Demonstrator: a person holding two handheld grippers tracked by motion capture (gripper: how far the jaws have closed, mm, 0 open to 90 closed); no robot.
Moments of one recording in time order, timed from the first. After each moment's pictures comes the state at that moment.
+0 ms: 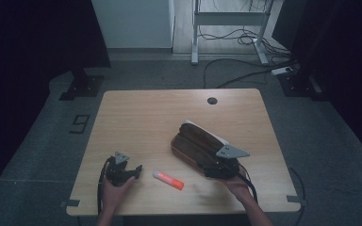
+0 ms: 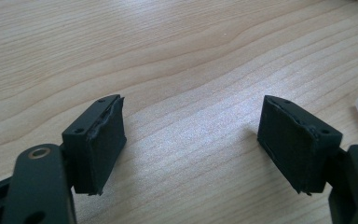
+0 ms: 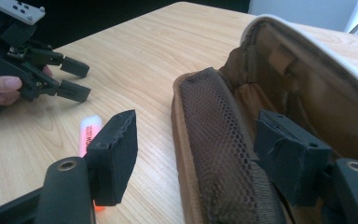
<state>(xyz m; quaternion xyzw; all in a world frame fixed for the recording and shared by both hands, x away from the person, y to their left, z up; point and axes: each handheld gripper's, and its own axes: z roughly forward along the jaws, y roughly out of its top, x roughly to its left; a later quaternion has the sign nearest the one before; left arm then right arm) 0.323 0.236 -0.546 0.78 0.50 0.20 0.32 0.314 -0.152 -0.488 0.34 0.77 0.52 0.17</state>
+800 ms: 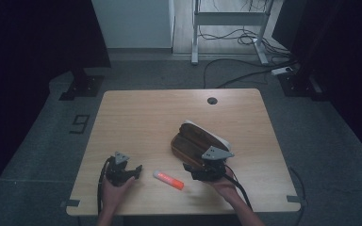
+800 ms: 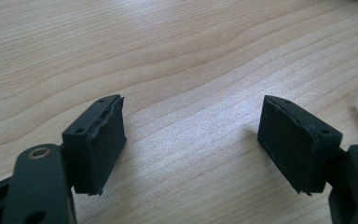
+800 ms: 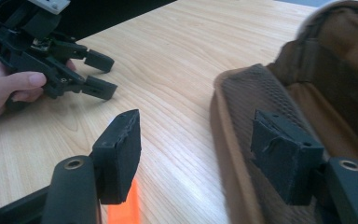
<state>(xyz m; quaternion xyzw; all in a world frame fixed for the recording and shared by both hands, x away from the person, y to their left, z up) 0.323 0.236 -0.546 0.78 0.50 0.20 0.32 0.314 -0.112 -0.497 0.33 0.78 0.51 0.14</state>
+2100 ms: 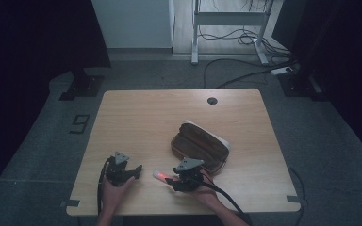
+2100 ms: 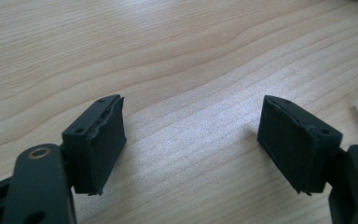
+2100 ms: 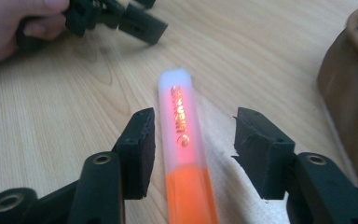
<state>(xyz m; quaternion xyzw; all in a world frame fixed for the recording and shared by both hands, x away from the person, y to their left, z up) 0.323 0.236 -0.546 0.78 0.50 0.20 0.32 0.305 -0.046 -0.539 0.28 0.84 0.45 0.08</state>
